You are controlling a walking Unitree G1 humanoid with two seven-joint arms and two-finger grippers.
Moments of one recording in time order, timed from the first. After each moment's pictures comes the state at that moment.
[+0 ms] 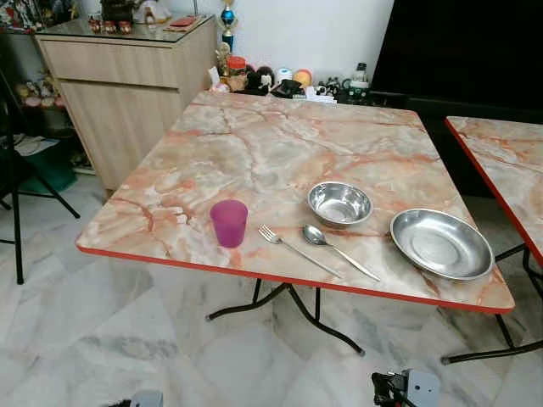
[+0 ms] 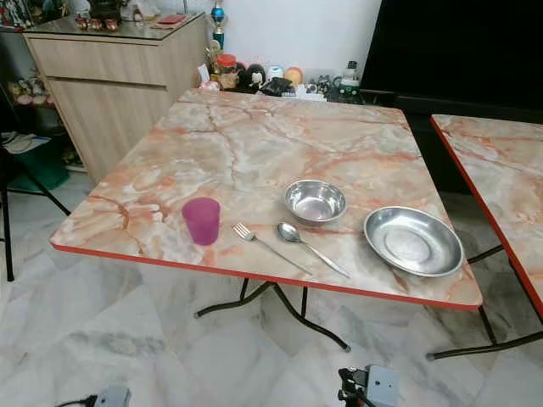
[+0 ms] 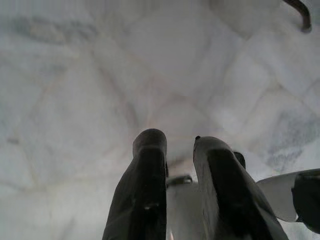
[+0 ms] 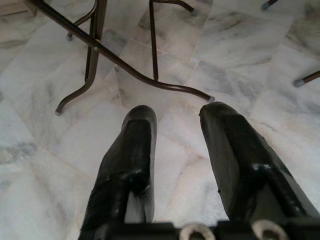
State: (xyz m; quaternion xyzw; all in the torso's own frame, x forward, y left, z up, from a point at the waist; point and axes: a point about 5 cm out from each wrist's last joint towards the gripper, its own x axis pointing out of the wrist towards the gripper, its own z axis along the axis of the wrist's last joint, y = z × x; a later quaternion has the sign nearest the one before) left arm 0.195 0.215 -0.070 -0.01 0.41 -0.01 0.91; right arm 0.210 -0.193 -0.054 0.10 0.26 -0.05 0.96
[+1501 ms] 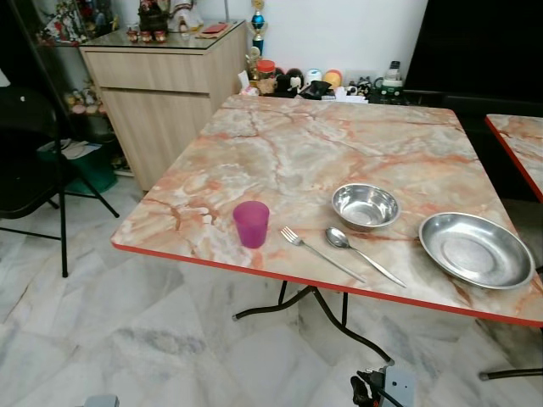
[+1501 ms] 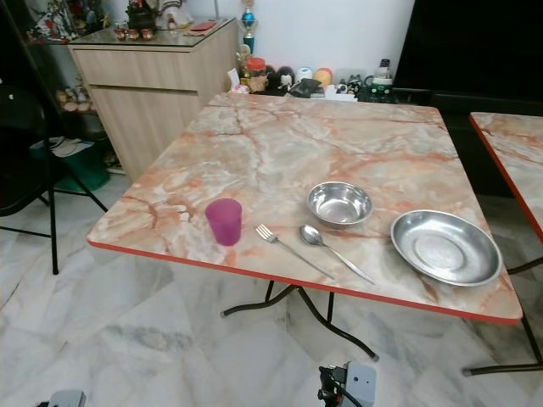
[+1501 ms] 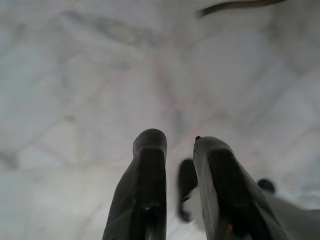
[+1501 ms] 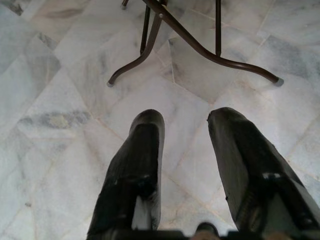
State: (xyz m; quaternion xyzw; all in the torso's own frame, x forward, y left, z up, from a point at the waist) left arm 0.182 0.262 -0.061 -0.05 0.38 0.03 0.92; right arm 0.213 -0.166 -0.061 0.12 0.30 -0.03 0.94
